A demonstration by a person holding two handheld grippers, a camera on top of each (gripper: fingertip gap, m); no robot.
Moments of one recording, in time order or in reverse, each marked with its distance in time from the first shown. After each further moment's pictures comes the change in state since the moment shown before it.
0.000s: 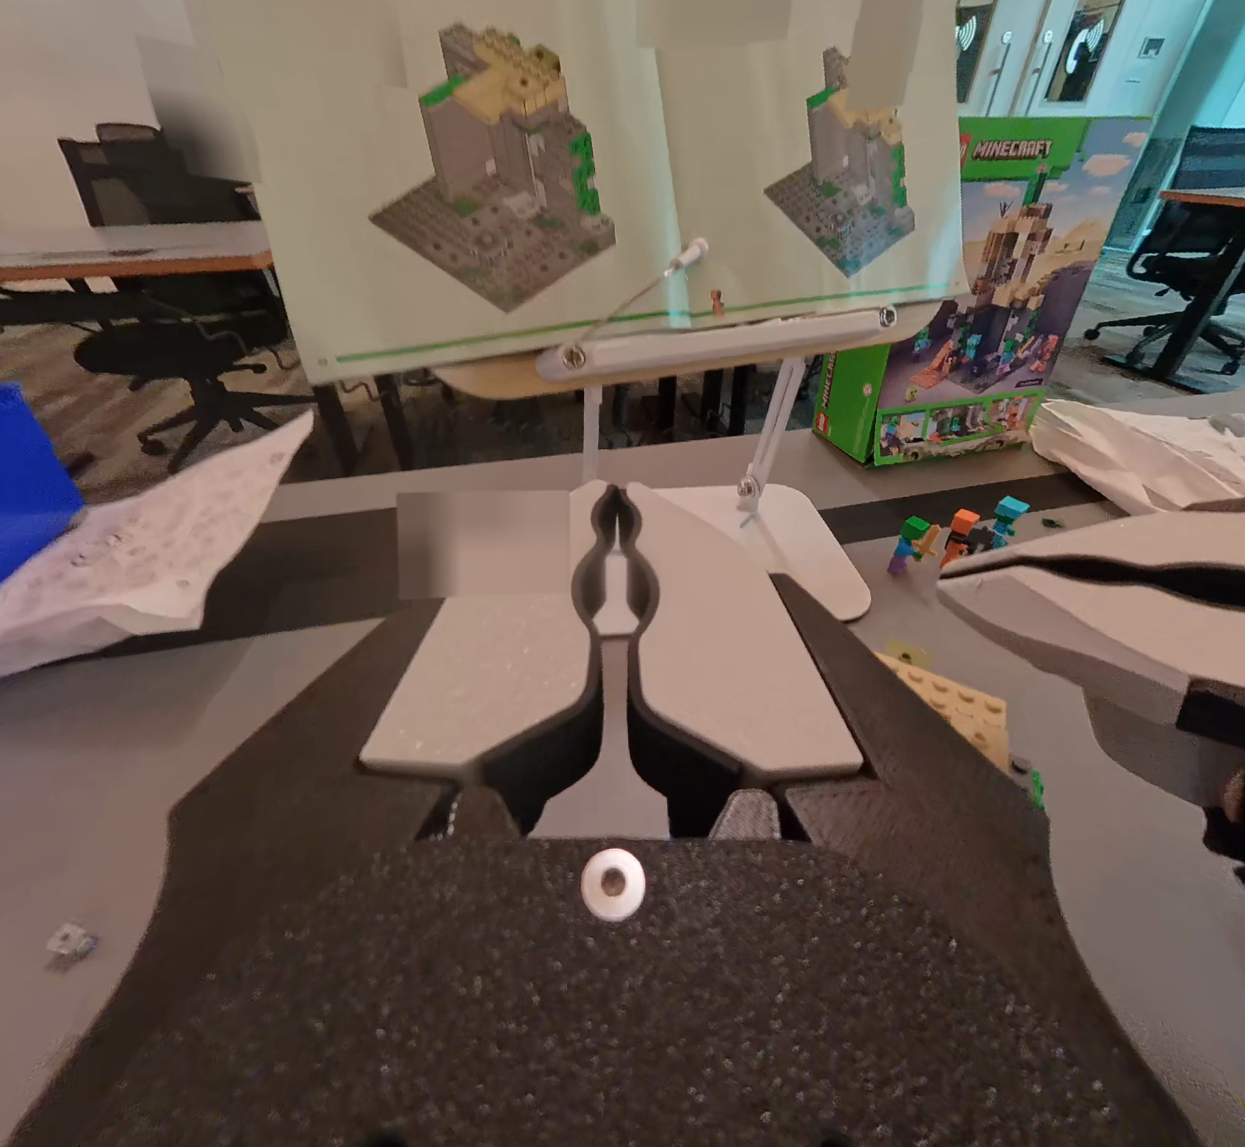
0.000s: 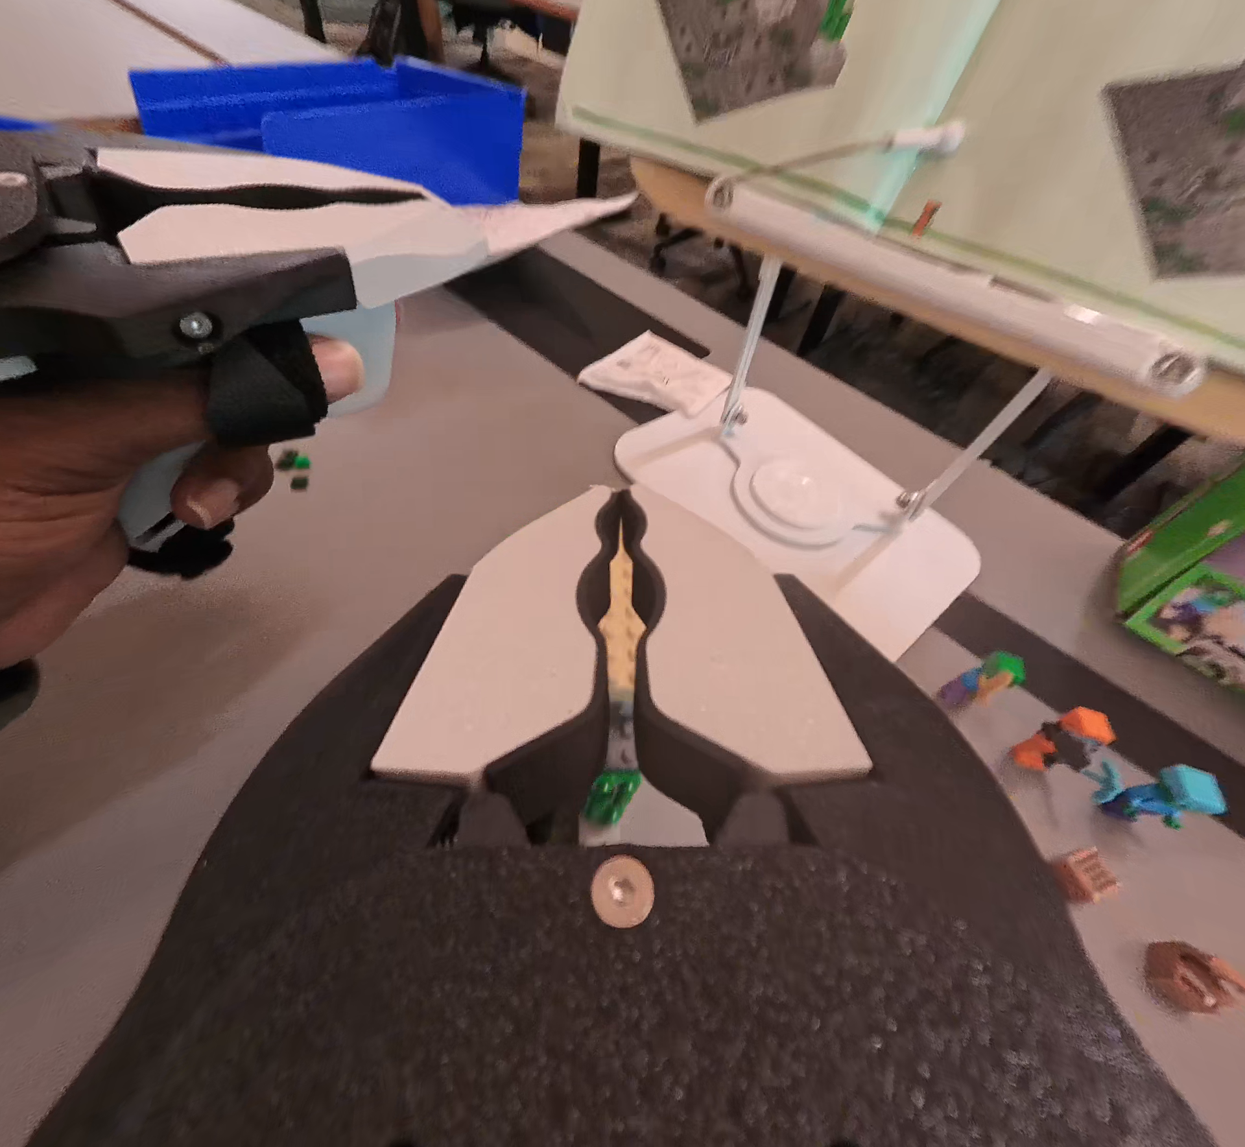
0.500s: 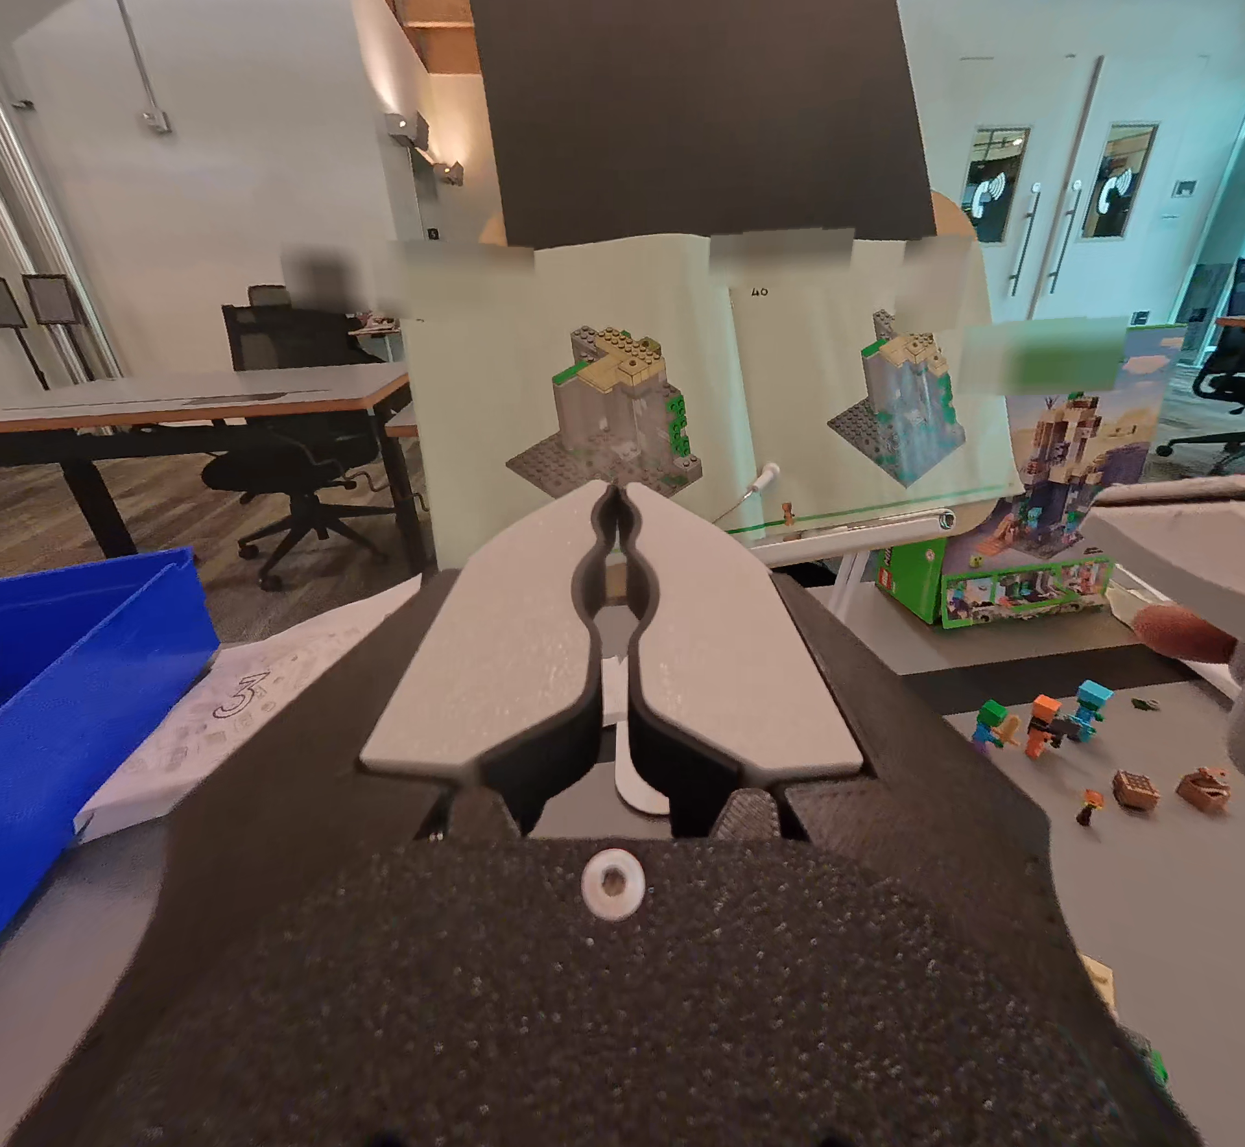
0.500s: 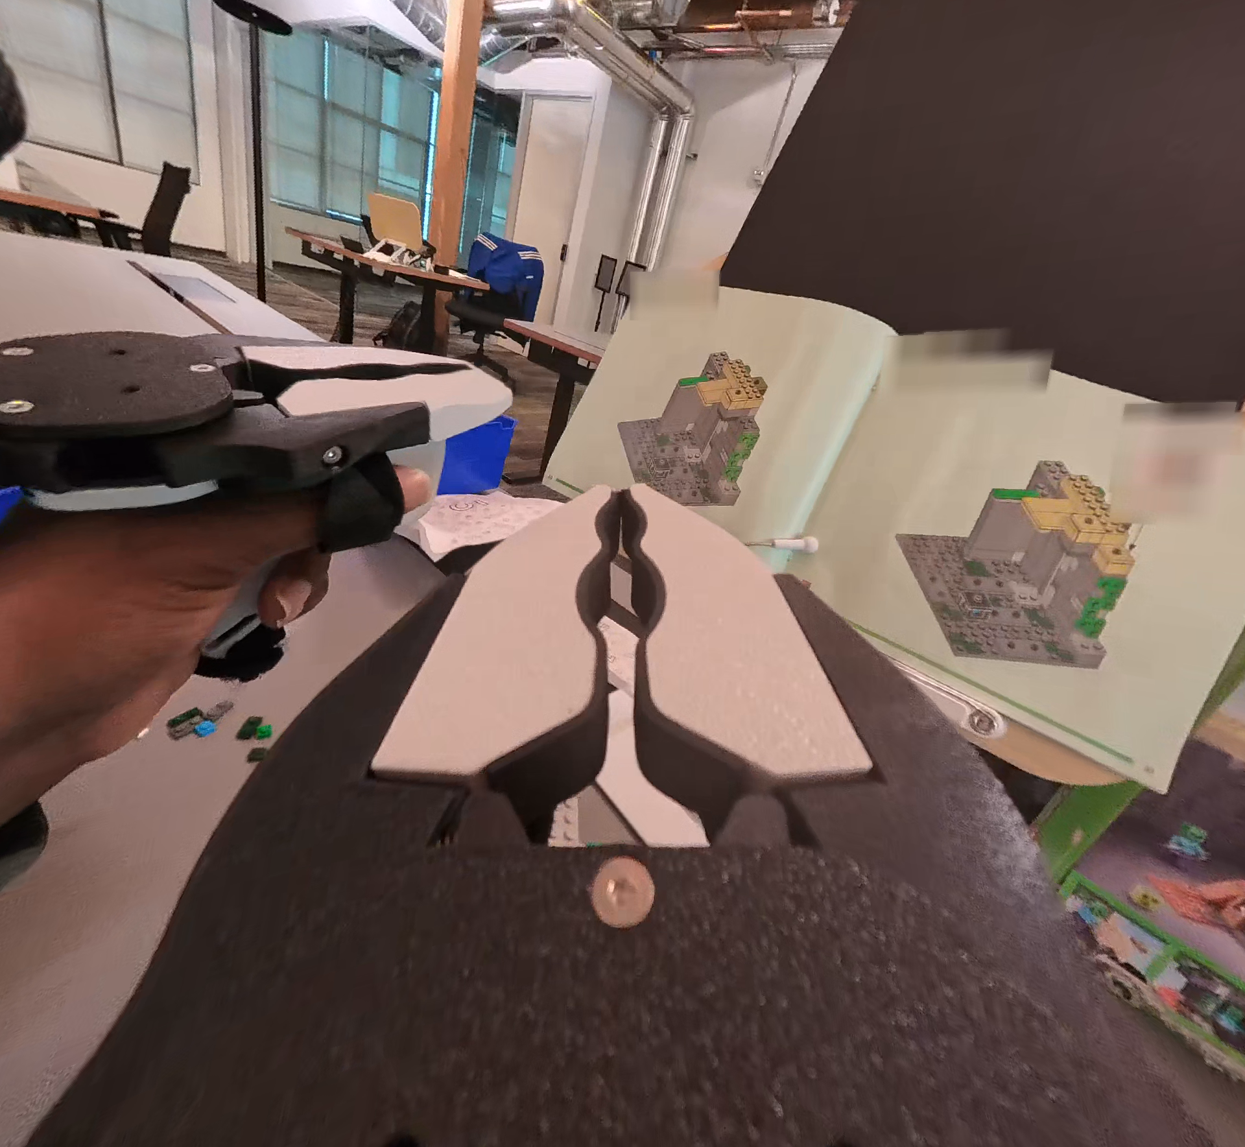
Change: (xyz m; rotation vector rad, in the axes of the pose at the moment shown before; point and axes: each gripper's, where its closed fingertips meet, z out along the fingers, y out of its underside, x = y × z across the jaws) left arm -0.033 -0.087 0.007 0.188 -0.091 0.031; right arm 0.003 -0.118 -0.016 0.400 0.046 -0.109
